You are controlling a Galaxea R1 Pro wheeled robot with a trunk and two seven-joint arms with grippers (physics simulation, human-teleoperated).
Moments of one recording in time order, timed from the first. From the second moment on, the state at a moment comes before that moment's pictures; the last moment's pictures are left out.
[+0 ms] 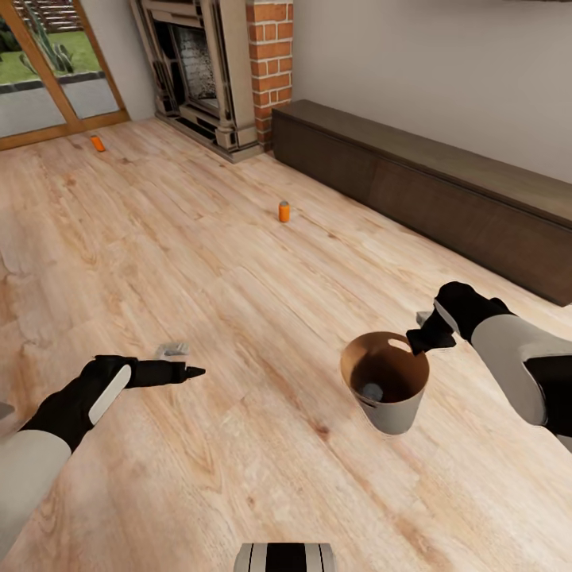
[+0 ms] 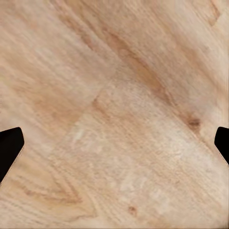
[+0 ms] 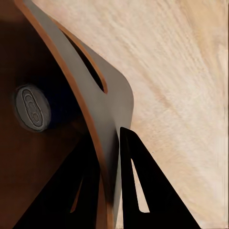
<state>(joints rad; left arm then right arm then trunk) -0.86 0.36 -0.30 -0.84 0.45 0.73 -0.43 -1.44 -0.22 0.21 -0.14 0.22 1.04 0.45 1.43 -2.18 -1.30</state>
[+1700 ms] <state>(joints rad) -0.86 0.32 -0.31 -0.71 0.47 0.73 -0.36 -1.18 -0.23 0.09 -0.25 0.21 0.80 0.46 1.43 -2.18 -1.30</state>
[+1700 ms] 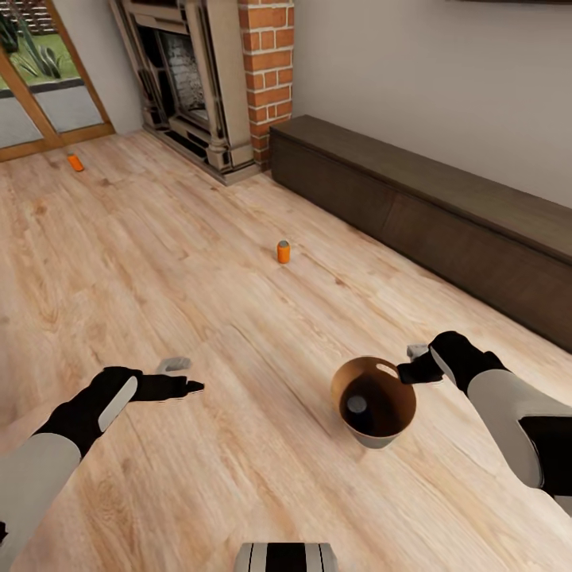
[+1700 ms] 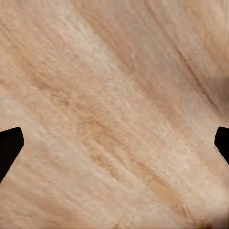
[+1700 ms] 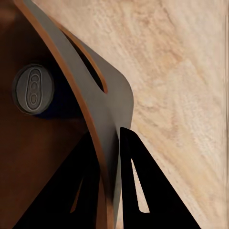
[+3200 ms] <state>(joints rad) -0.84 0.14 -0.31 -0.72 0.46 0.61 -0.36 -0.98 -0.19 0.04 -0.39 0.21 0.73 0.48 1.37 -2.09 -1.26</state>
